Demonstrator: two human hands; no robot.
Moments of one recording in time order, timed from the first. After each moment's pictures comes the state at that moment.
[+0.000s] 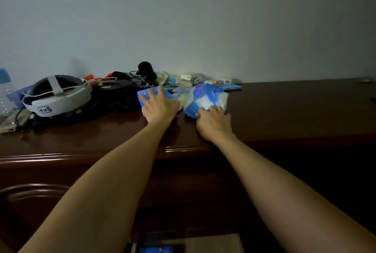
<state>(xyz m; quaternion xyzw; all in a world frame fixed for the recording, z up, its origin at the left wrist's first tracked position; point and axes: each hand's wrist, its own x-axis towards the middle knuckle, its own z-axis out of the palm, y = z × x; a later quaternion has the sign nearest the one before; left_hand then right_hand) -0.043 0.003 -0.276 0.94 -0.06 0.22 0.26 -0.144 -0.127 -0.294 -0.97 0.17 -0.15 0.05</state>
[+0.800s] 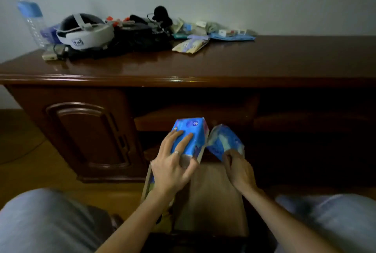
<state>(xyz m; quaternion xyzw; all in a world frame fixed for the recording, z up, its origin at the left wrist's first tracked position) -0.340 0.129 -0.485 0.85 -0.26 0.30 0.36 -0.381 -0.098 -0.552 -0.93 0.18 -0.17 0.27</state>
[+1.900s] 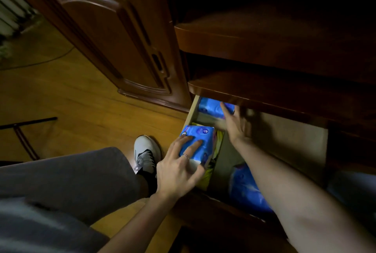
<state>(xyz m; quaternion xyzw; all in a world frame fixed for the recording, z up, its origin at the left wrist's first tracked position) -0.347 0.232 -0.676 0.96 -0.10 0.01 0.27 -0.210 0.024 -0.775 -0.91 0.10 0.15 0.37</state>
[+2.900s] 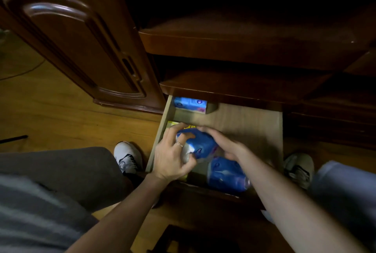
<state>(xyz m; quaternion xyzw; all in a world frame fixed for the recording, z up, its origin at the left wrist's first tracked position) -0.337 0.194 -0.662 0.91 -0.27 0.10 0.29 -0.296 -0.012 -0.728 -0.55 0.19 0.41 0.70</state>
